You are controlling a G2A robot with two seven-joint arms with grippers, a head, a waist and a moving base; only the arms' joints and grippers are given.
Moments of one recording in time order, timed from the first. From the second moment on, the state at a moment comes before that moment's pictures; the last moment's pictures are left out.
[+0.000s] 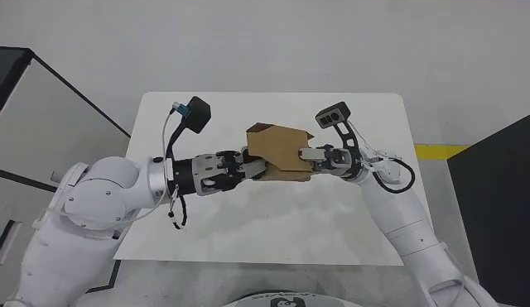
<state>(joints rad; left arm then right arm) 1.42 -0.90 -1.40 -2.25 -0.09 -0.21 -0.92 -1.22 -1.28 1.19 -1.39 0.97 -0.34 1.48</state>
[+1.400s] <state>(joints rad) 1.43 -0.90 -1.45 -2.25 -0.08 -0.21 -0.89 -1.20 -1.29 1.17 -1.33 1.02 -0.27 1.47</state>
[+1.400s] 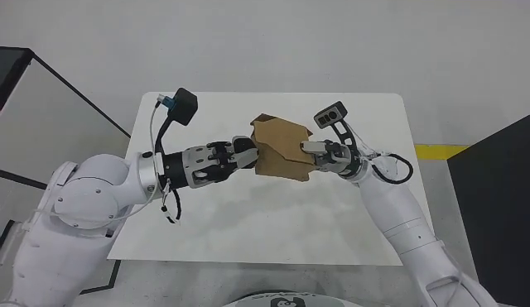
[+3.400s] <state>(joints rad) 1.44 -0.90 -1.44 -2.28 0.02 -0.21 -0.85 -1.17 -1.29 1.10 -1.31 1.10 -0.04 1.54</state>
